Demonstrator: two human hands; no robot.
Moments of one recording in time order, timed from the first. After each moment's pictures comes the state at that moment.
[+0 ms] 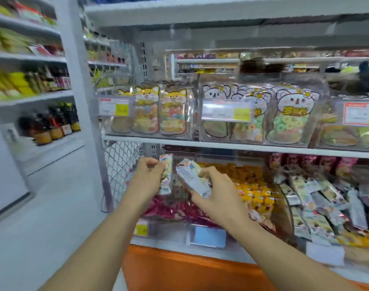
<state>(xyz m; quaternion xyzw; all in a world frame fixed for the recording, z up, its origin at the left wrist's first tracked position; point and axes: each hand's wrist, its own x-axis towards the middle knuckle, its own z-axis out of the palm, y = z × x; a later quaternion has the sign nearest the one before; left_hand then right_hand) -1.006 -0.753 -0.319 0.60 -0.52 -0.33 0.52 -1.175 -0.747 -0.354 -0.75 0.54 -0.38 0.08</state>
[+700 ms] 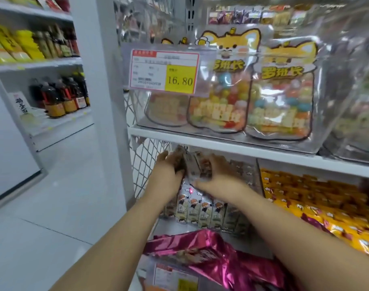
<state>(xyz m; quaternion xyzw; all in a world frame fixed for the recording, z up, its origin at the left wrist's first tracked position) -0.895 -0.933 -0.405 0.65 -0.66 -0.14 0.34 -1.041 -0.932 -0.379 -0.77 0.56 -0.22 0.21</state>
